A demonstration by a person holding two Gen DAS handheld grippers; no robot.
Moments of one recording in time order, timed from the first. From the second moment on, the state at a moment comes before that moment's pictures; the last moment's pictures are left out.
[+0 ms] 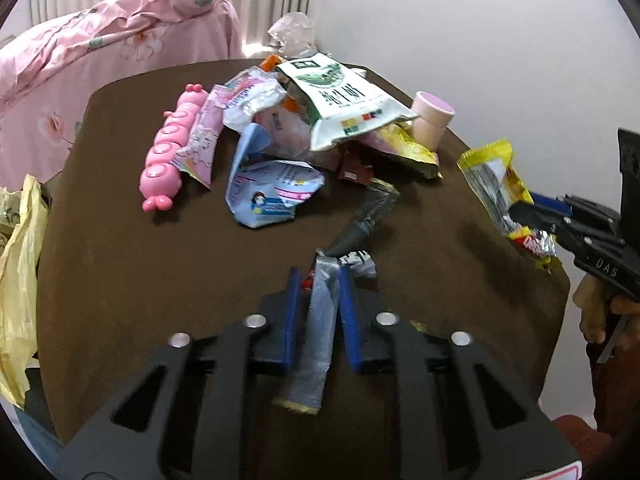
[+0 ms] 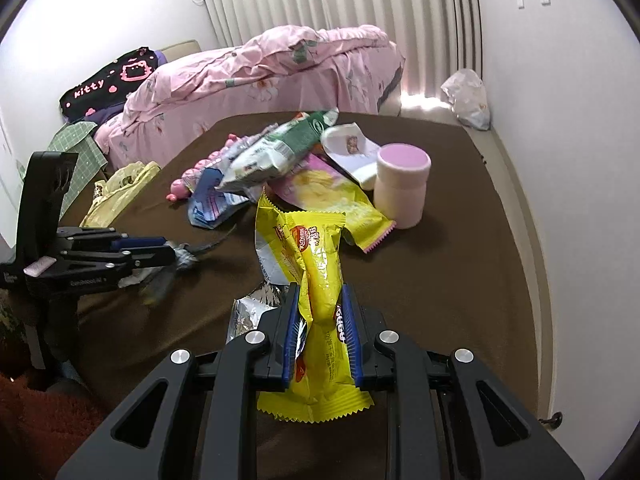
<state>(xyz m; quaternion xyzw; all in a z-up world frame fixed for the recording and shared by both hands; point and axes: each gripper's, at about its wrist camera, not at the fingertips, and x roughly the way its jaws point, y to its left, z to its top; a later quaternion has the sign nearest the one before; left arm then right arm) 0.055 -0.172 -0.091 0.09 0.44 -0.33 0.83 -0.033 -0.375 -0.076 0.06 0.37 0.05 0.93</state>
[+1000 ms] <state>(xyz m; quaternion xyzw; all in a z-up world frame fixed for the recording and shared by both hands) 0.080 0.023 0.015 -0.01 0.27 -0.10 0.96 0.025 -0.243 0.024 -0.01 0.26 0.17 0.95</state>
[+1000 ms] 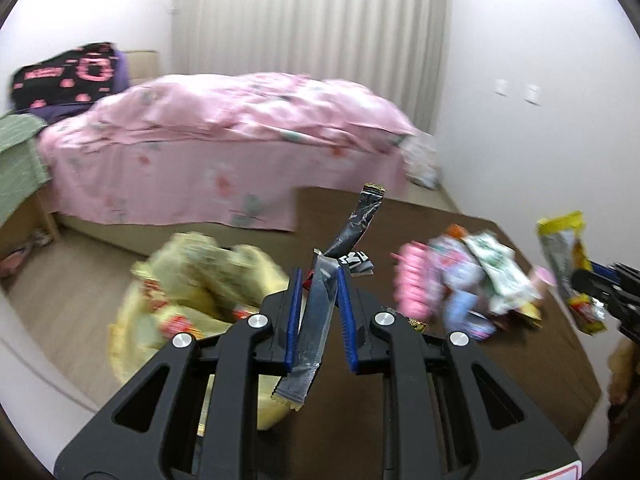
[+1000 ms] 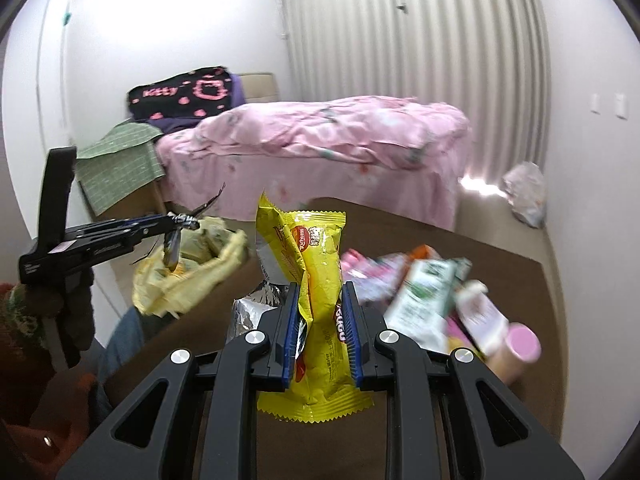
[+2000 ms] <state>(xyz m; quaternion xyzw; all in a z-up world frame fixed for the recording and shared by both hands) 0.153 0.133 -0.116 -0.15 0.37 0.04 0.91 0.232 -0.039 -0.027 -0.03 0.36 0.34 0.87</state>
